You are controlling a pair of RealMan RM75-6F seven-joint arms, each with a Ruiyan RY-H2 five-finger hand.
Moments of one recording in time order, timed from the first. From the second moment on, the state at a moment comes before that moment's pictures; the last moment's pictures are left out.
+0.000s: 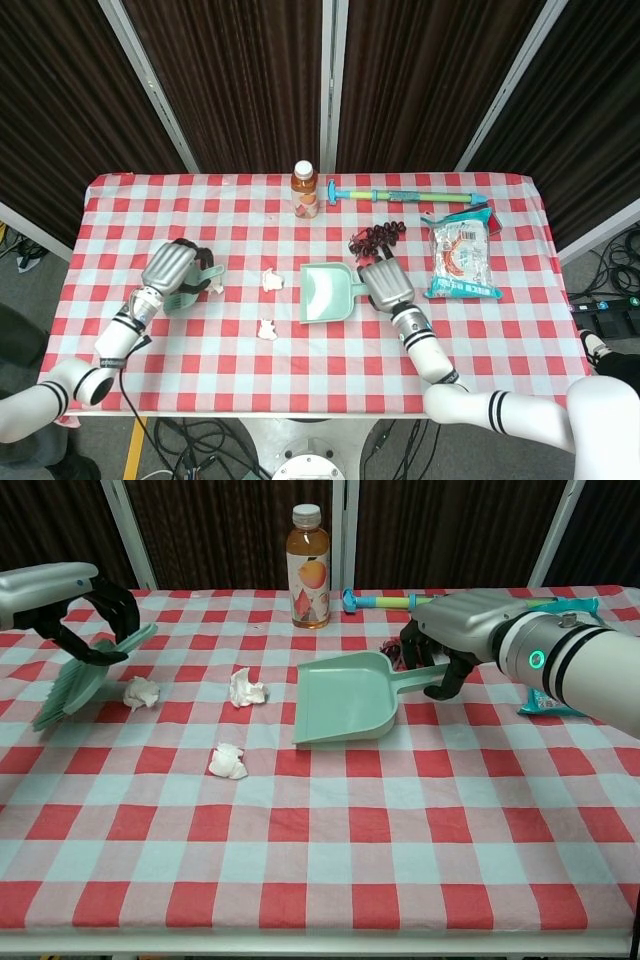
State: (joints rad) left arm -0.69 -1.55 -0.11 -1.03 1.44 0.92 -0.29; right arm 0.84 -1.67 0.22 -1.44 -0.79 0.94 -0.84
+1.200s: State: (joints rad) left arm -0.87 -1.72 -0.14 -1.00 1.51 0.91 -0.71; right arm 1.00 -1.84 0.22 -1.31 -0.62 0.99 -0.94
